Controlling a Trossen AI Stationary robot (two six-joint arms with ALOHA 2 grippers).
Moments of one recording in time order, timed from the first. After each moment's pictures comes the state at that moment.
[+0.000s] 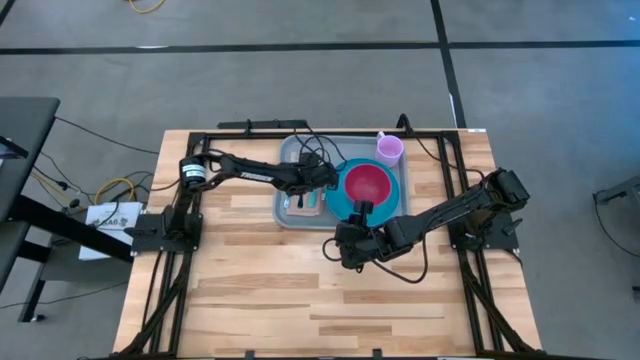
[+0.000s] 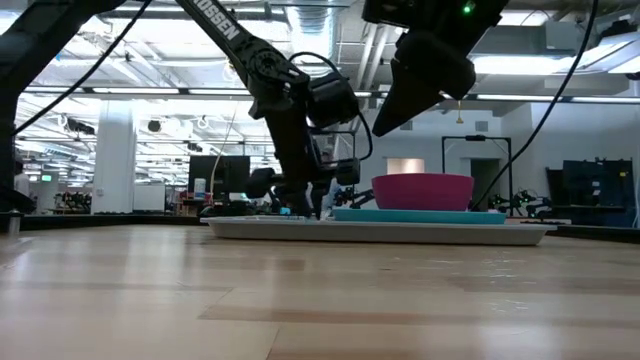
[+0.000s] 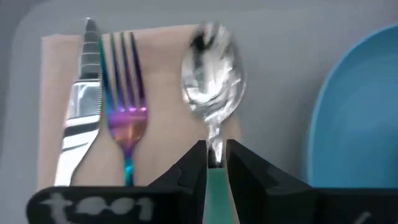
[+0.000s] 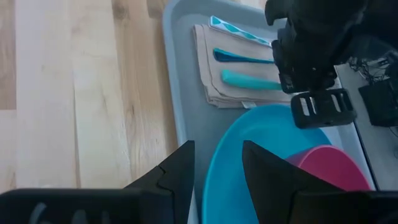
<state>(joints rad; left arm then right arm) 0.25 2.08 1.36 -0.33 -0.53 -1.00 0.34 1.73 1.22 -0.61 0.65 0.19</state>
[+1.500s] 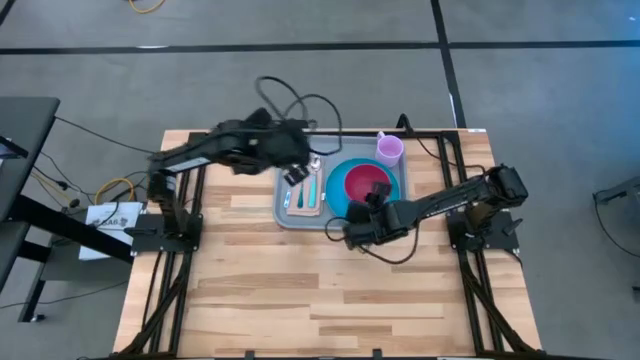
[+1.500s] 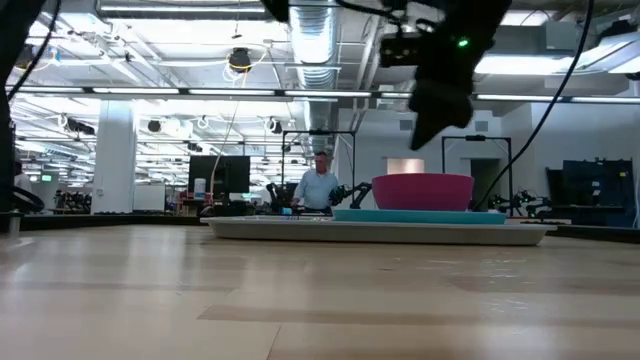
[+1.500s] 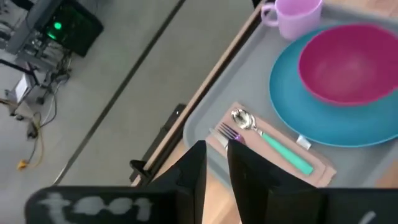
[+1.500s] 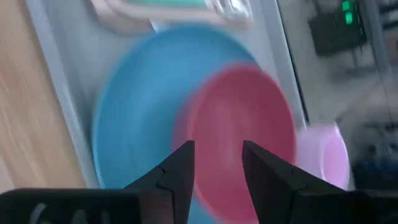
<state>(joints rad) 0.04 1.86 2.31 -1.57 -0.69 -0.34 0.23 1.72 1.26 -0.97 0.73 0.36</state>
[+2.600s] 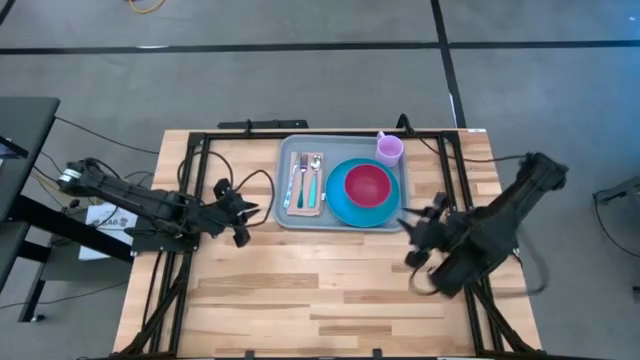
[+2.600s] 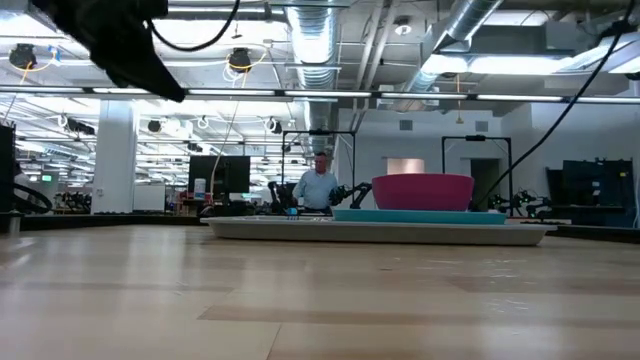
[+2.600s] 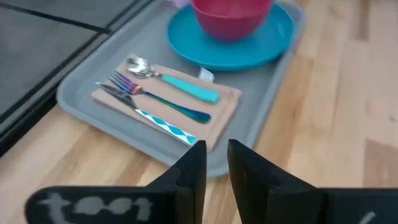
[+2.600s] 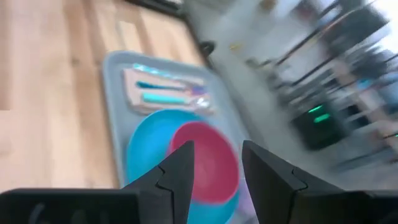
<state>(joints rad) -0.30 0.85 0.62 -0.51 -0.62 -0.43 0.77 1.35 1.26 -1.39 1.11 0.79</state>
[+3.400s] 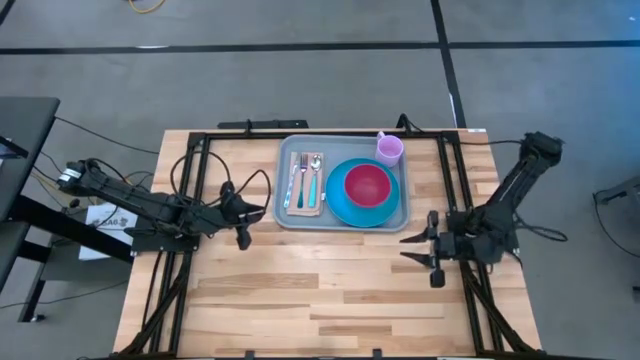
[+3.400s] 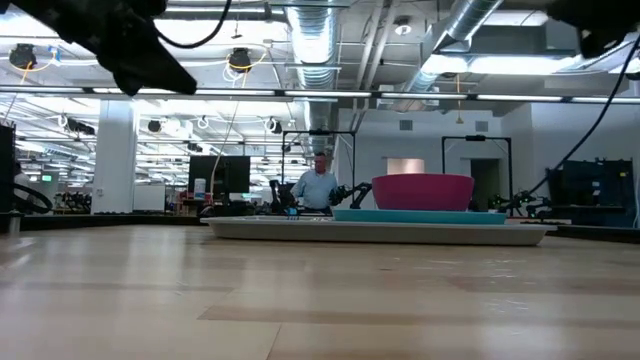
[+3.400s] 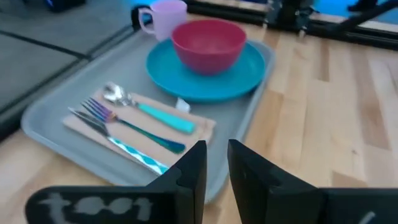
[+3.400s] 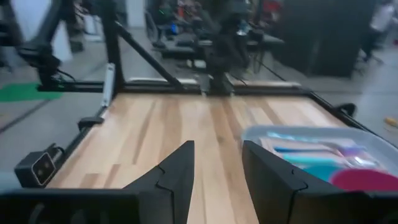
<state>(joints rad) -0.31 0.81 0.52 -0.24 -0.61 -0.39 0.94 0.77 0.34 0.22 0.96 0.12</state>
